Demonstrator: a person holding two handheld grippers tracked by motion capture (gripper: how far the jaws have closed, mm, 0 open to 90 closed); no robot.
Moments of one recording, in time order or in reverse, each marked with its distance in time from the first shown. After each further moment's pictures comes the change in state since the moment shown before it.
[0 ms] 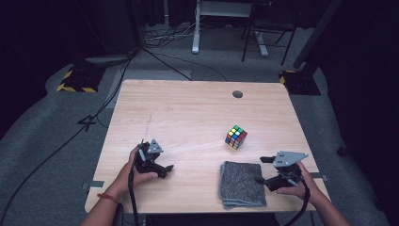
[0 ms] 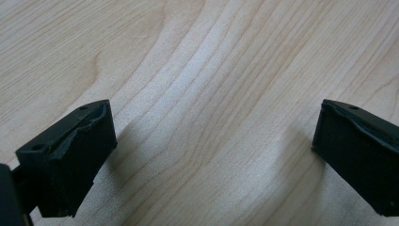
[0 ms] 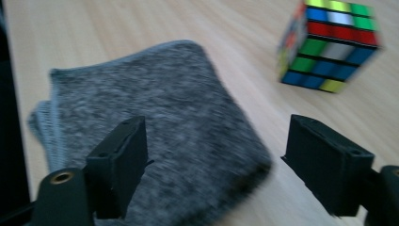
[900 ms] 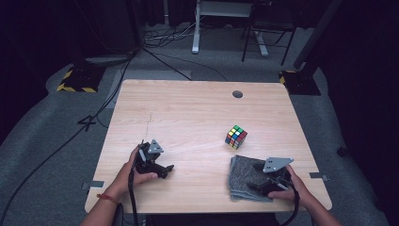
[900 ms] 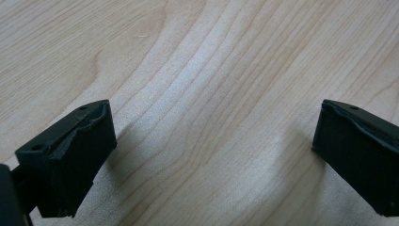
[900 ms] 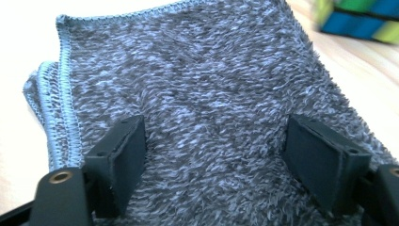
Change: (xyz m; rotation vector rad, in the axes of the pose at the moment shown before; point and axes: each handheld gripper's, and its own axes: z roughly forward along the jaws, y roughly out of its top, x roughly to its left) left arm -0.002 0.001 0.000 0.002 0.010 -0.012; right arm -0.004 -0.029 0.031 0.081 -0.005 0.022
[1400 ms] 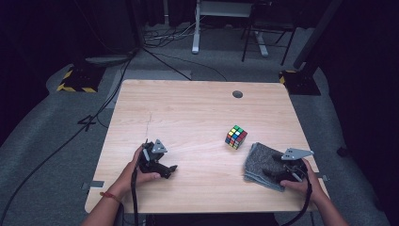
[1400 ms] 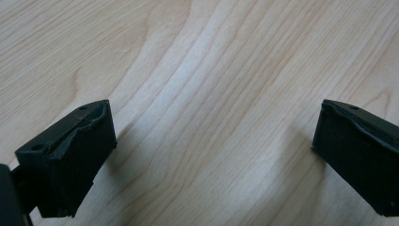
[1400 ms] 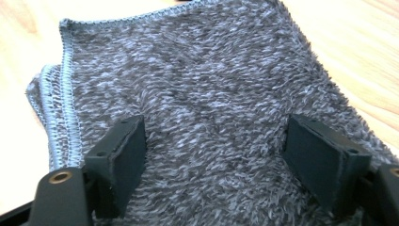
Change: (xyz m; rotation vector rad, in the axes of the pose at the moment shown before) left arm -0.007 0.010 0.009 0.000 -0.031 0.033; right arm -0.048 -0.034 -0.023 -0.046 -0.163 0.198
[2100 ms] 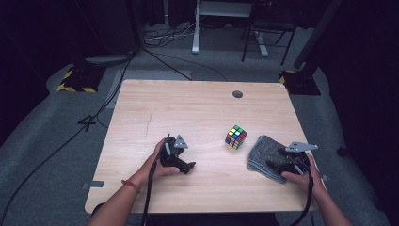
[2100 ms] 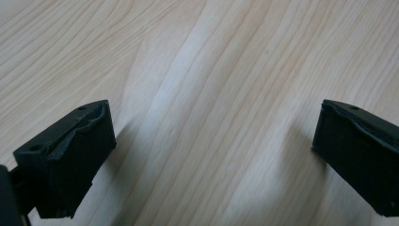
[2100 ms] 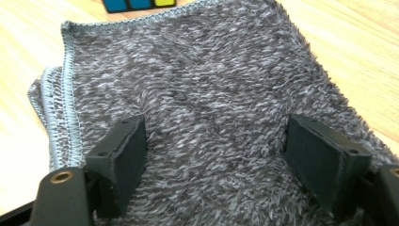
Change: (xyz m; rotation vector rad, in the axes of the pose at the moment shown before) left arm -0.025 0.052 0.046 0.005 -0.061 0.066; right arm -0.024 0.003 0.004 0.000 -0.098 0.090
